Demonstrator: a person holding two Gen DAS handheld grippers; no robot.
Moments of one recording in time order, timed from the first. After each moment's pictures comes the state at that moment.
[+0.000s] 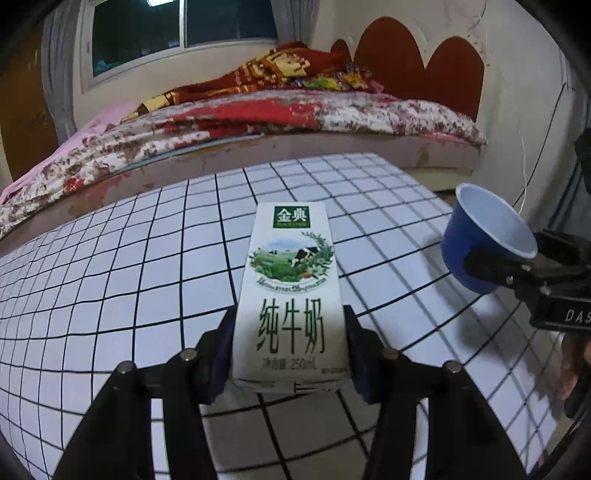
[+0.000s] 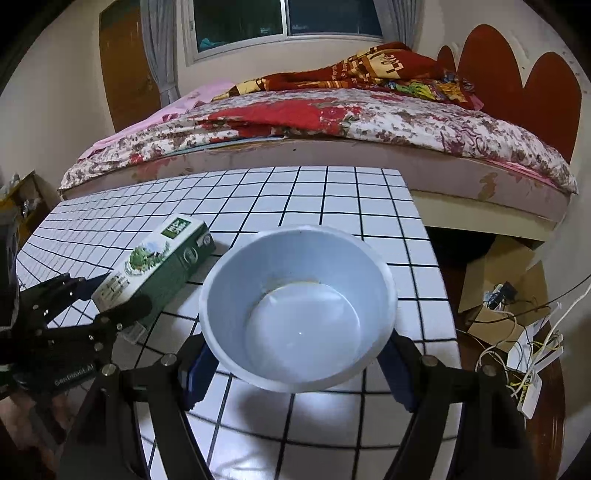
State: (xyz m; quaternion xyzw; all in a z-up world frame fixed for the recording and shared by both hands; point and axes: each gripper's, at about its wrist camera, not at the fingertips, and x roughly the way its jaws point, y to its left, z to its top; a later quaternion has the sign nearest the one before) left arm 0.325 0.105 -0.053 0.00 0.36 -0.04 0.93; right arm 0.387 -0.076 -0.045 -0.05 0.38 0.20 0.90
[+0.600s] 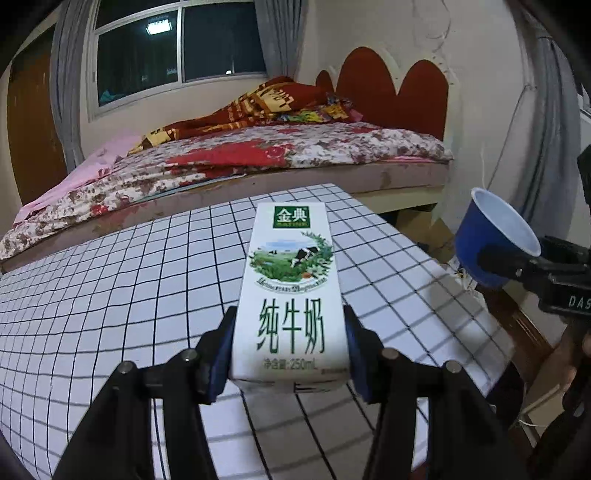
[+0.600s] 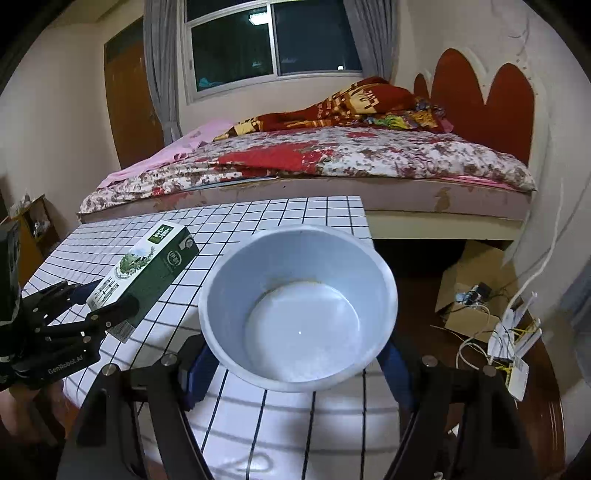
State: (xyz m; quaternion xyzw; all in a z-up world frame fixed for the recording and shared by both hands) left arm 0.214 0.067 0.000 0.02 0.31 -0.05 0.95; right arm 0.261 -0.148 0.012 -0.02 0.32 0.18 0.93
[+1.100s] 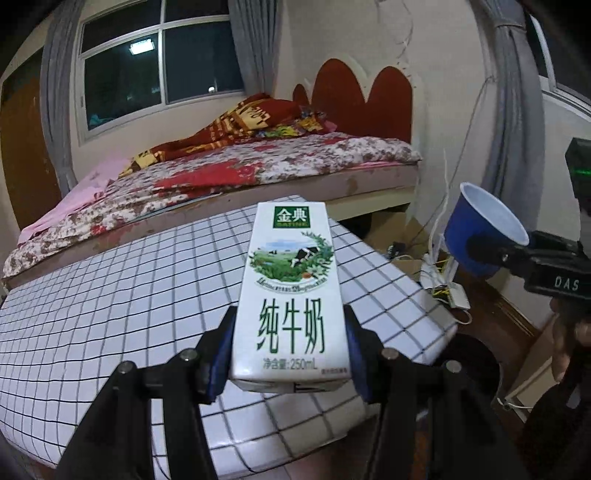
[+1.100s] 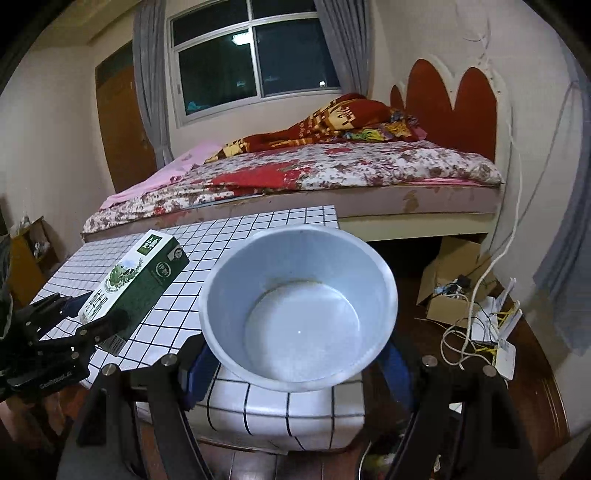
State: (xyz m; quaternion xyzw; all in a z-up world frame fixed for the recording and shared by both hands) left arm 0.148 0.023 0.026 0.05 0.29 -0.08 0.95; right arm 0.183 -0.202 0.036 0.01 0.29 0.16 0.94
